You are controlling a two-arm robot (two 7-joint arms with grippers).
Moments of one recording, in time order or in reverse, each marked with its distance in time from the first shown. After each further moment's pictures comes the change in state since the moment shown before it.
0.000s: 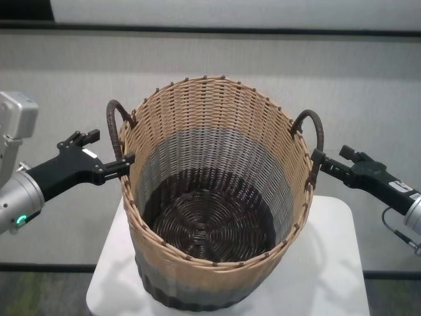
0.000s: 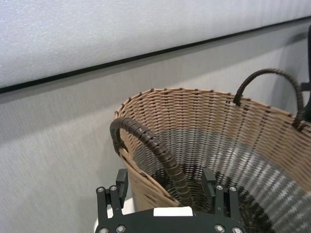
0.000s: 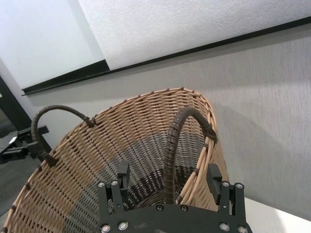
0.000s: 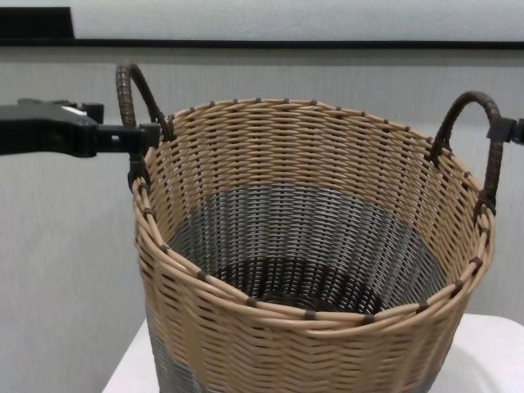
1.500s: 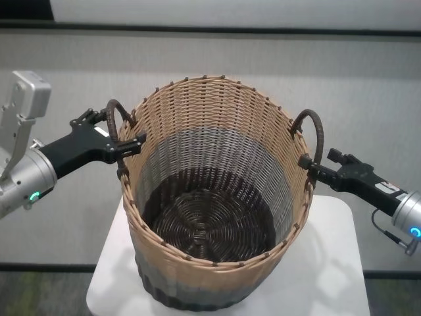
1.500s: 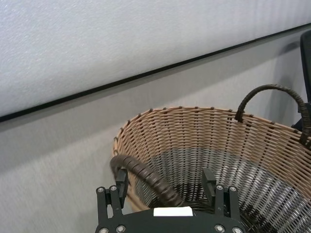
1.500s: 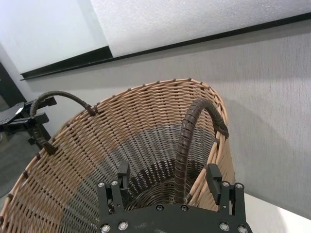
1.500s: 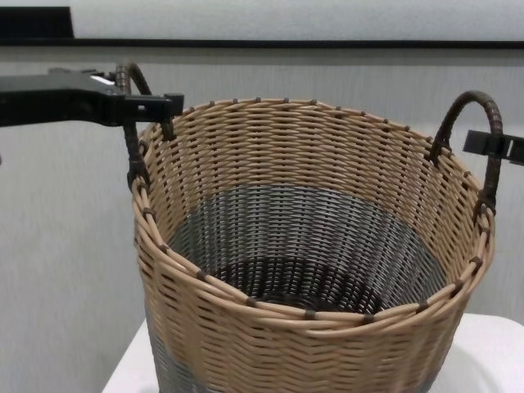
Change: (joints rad) left arm -0.119 -0.043 0.049 0.109 0.024 -0.065 -0.045; right arm 0.028 -0.018 -0.034 0.006 -0.053 0.020 -0.022
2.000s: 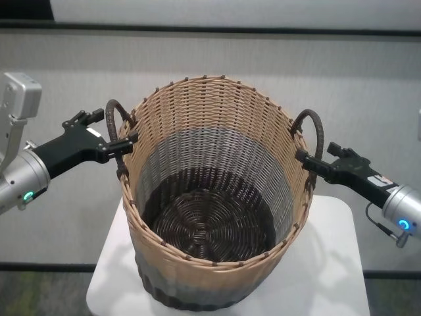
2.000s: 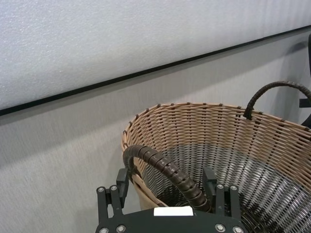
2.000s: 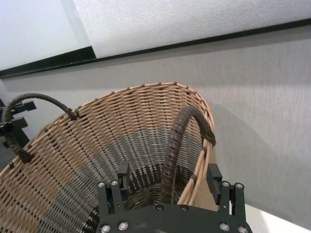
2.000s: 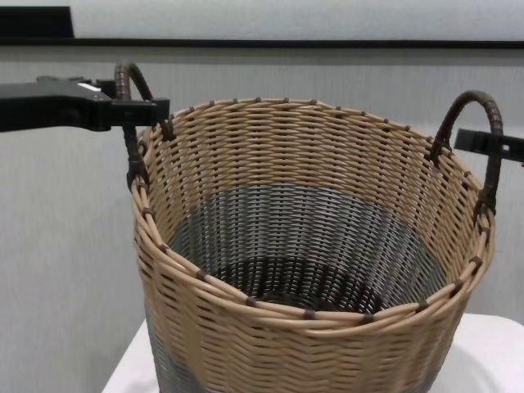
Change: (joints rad) left arm -0.016 -0.006 -0.006 0.051 -0.014 -0.018 -0.013; right arm 0.033 -0.037 -0.009 0.016 -0.055 0.010 -0.053
